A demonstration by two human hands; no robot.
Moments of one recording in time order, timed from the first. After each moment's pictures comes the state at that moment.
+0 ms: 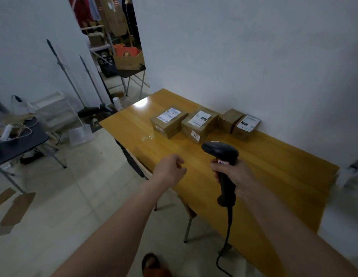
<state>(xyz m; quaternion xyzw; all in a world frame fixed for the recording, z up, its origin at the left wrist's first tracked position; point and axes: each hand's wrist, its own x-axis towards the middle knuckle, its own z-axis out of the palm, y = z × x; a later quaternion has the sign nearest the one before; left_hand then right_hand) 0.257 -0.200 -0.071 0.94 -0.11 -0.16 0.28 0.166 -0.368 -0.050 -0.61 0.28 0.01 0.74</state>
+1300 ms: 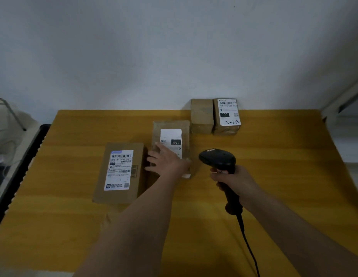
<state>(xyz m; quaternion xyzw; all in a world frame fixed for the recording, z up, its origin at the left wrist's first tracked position) 0.617 -0.394 -0.205 0.94 -0.19 -0.29 0.04 0.440 -0.419 -0.143 -0.47 0.56 -0.10 0.68</state>
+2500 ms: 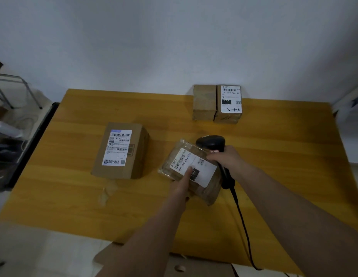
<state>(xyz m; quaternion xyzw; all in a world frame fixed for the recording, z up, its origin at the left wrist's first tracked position) 0.512 -0.322 -0.237 0.69 0.16 -0.54 0.46 0.442 -0.456 -0.173 -0.54 0.57 0.00 0.61</state>
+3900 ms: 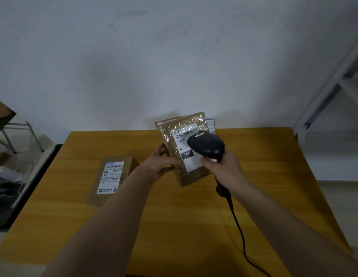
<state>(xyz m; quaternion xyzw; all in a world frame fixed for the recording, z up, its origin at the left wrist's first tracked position) 0.571 -0.382 -0.103 0.61 -0.17 -0.56 0.53 0.371 -0.437 -0.052 -0.66 0.42 -0.21 0.58</state>
